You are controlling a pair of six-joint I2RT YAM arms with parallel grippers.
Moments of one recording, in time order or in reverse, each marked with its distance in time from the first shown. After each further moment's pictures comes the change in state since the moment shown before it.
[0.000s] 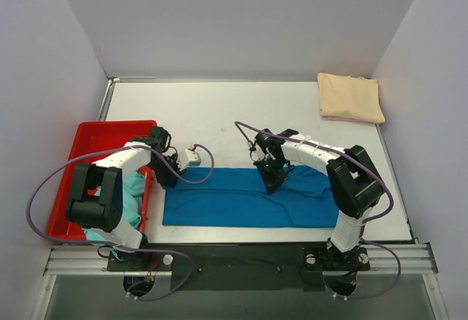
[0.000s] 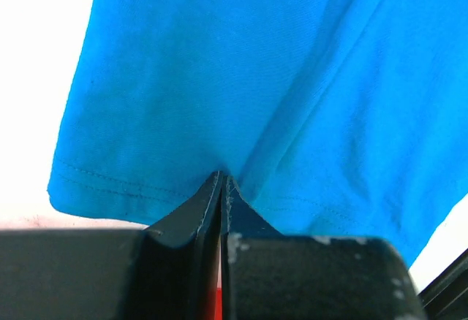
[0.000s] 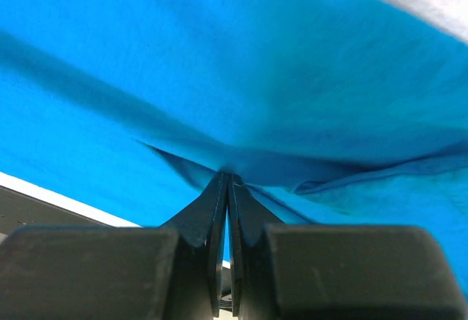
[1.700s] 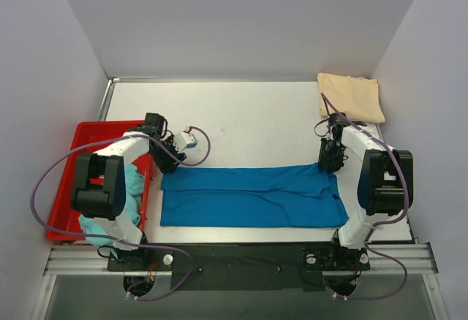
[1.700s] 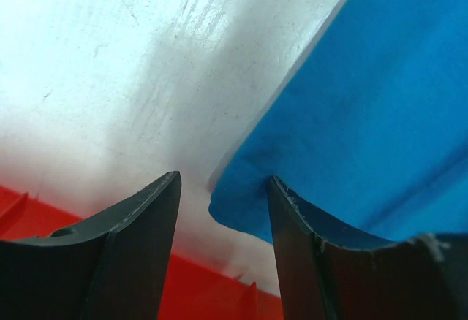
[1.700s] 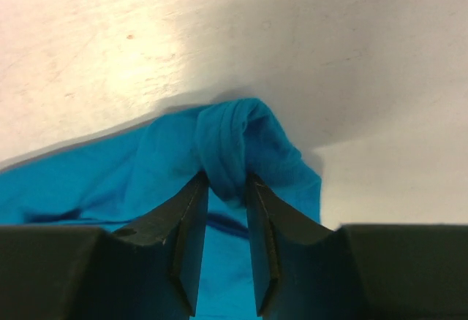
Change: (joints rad) left arm 0.057 0.080 0.129 0.128 -0.088 -0.054; right arm -0.623 -0.090 -0.077 0.087 0.214 0.061
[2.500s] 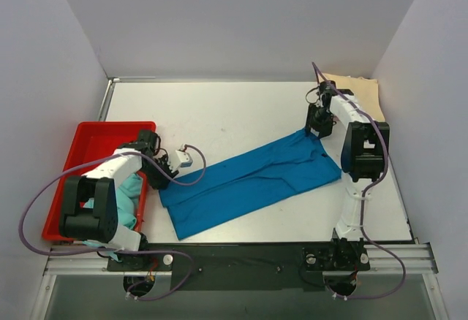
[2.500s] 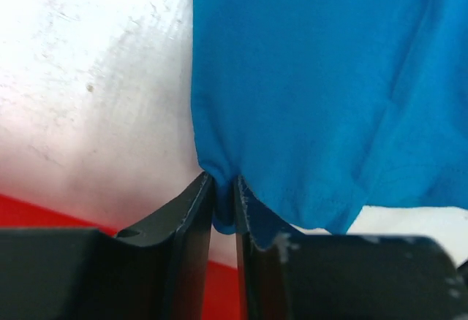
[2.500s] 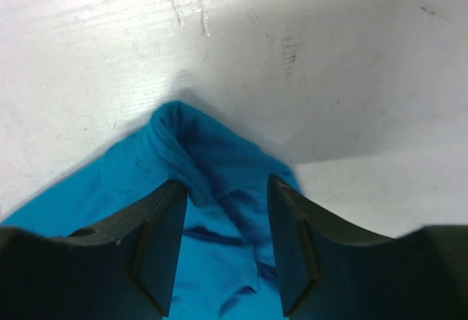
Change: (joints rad) left arm 0.027 -0.164 -0.195 -0.090 0.032 0.064; right arm 0.017 0.470 0.627 -0.048 -0.070 -0.022
